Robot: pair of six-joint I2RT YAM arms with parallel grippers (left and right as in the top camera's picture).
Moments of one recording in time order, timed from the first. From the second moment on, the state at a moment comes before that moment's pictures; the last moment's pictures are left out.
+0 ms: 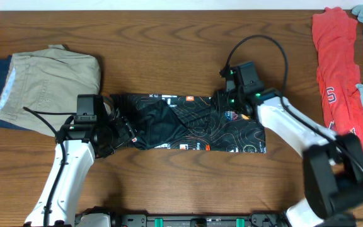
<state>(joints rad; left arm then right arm) 0.02 1.27 0.75 -0.76 0.26 -0.54 0.37 1.72 1.05 -0.30 -0.20 0.27</state>
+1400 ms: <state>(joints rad) 0.03 1.66 0.80 -0.36 0.13 -0.23 0.37 1.51 1.05 -0.92 -0.06 0.30</state>
